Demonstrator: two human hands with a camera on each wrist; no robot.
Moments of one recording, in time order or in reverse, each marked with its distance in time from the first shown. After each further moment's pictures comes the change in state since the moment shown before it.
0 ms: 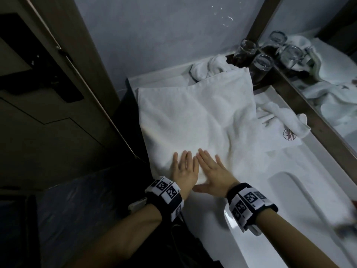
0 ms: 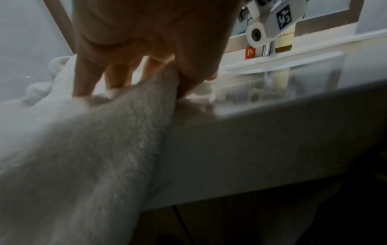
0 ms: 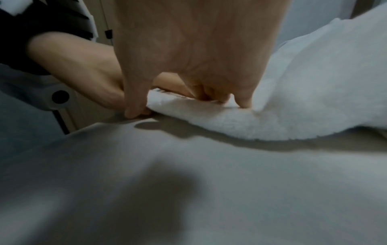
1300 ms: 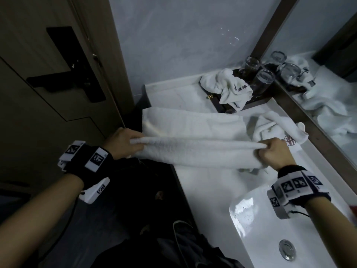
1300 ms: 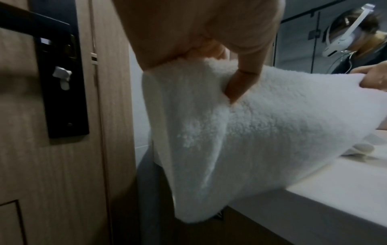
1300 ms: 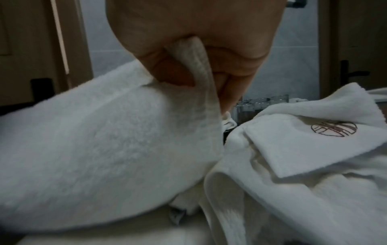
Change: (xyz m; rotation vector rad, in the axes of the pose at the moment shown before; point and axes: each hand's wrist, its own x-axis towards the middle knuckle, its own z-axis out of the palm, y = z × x) left_hand -0.045 -0.211 -0.033 -0.913 0.073 -0.082; right_hand -0.064 0.028 -0.111 0.409 0.523 0.420
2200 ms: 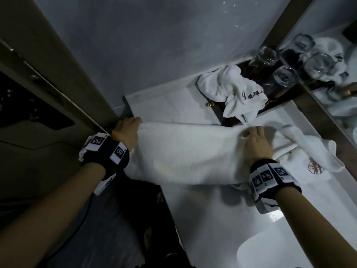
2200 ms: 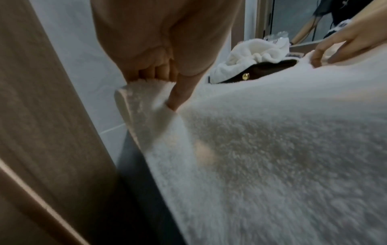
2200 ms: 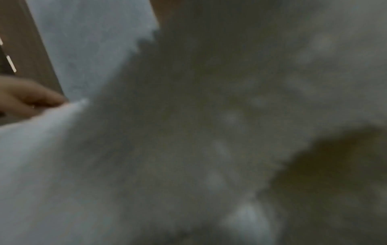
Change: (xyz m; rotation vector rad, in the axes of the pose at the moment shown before) left_hand 0.194 -0.015 0.015 0.504 -0.089 -0.186; right_hand 0.155 -0.002 0.070 -0.241 0.014 0.105
